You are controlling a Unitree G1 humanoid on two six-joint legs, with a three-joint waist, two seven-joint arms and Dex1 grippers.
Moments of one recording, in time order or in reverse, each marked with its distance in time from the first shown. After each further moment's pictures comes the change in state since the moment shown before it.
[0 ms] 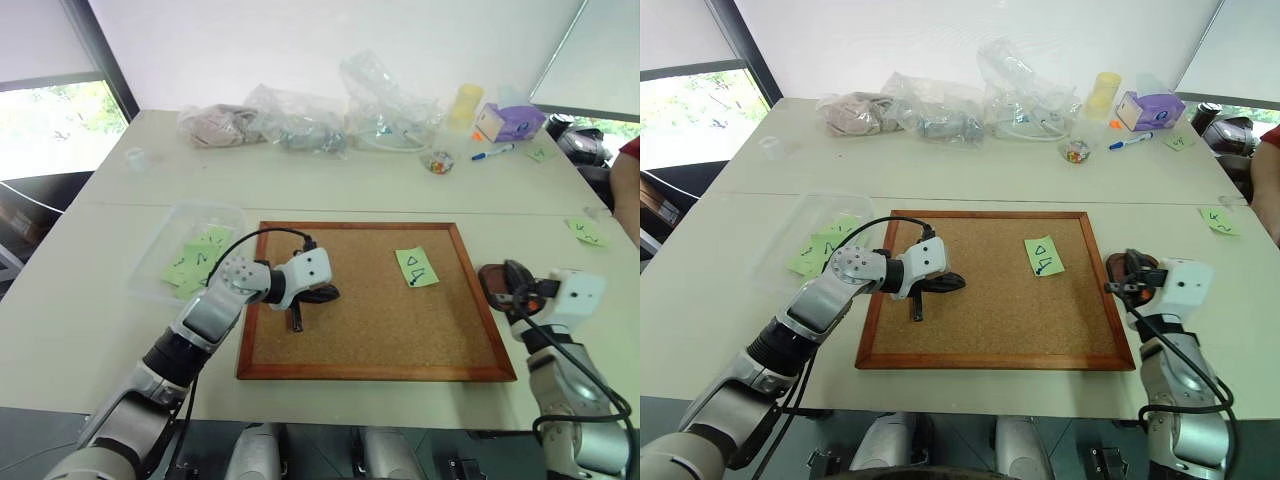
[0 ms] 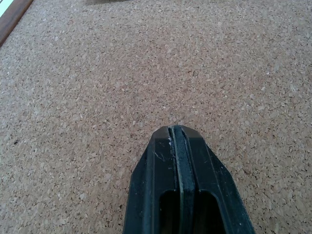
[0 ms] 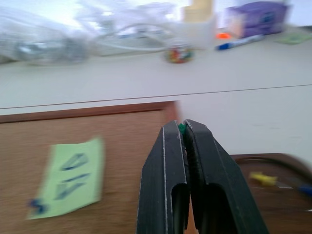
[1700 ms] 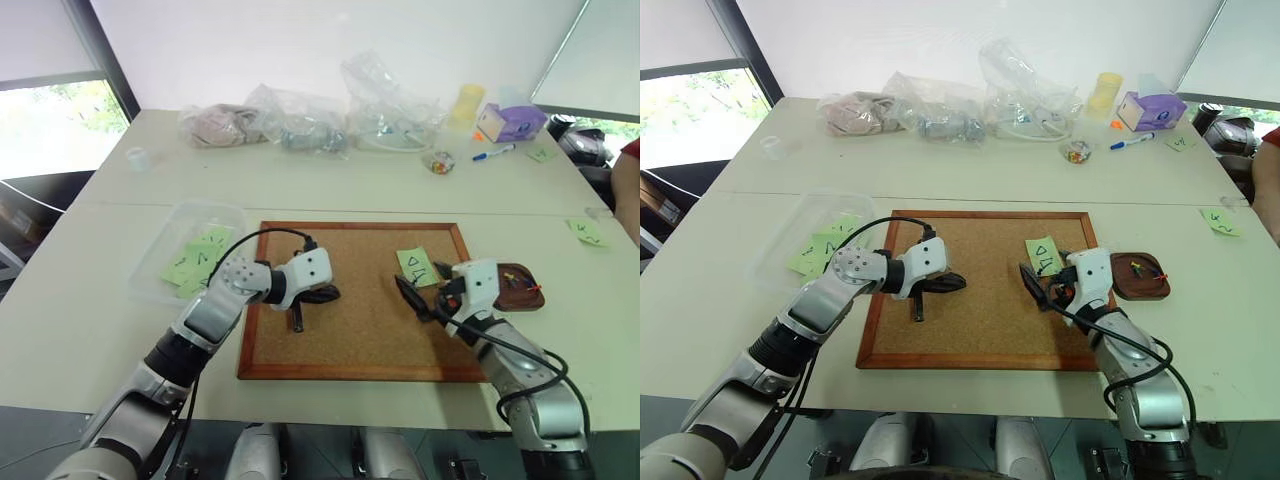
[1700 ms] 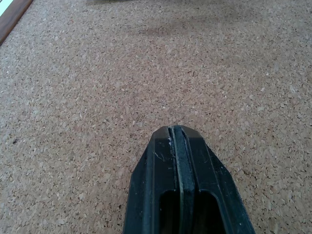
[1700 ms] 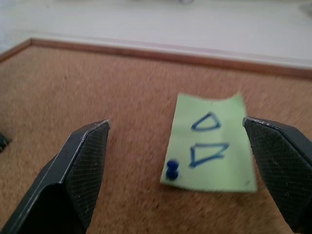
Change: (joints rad) left arm 0.005 -0.010 0.002 -0.007 0.004 0.000 0.001; right arm -0.102 -0.050 0.347 0.074 -0.030 0.077 0.211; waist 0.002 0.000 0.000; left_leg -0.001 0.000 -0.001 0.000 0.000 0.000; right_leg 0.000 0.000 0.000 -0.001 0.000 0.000
